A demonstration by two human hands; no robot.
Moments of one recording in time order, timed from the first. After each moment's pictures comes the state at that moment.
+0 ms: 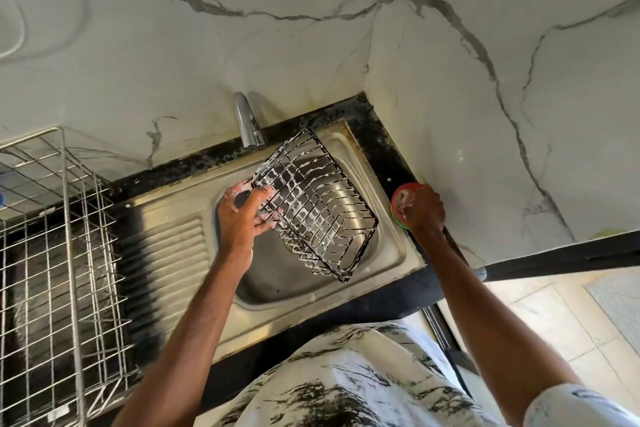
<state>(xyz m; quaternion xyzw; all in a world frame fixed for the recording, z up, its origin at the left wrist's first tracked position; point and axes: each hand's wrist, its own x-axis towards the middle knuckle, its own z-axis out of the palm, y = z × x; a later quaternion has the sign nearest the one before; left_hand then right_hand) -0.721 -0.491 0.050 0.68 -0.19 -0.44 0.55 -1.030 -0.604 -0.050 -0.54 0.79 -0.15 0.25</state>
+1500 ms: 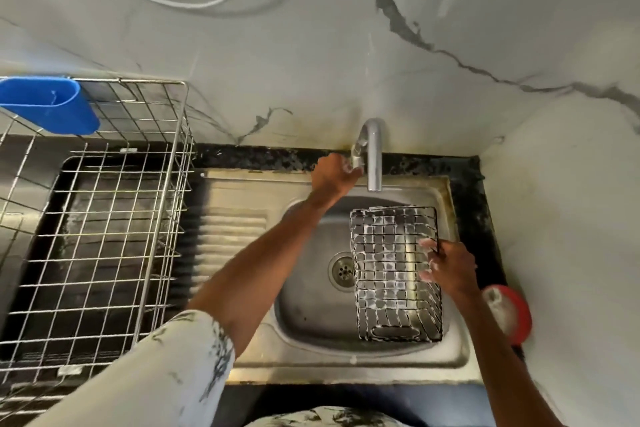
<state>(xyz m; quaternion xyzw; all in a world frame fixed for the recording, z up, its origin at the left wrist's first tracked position) -0.596 -0.656 -0.027 0.82 -0.38 -0.29 0.30 -0.893 -0.646 -0.042 -0.64 0.63 -0.12 0.42</state>
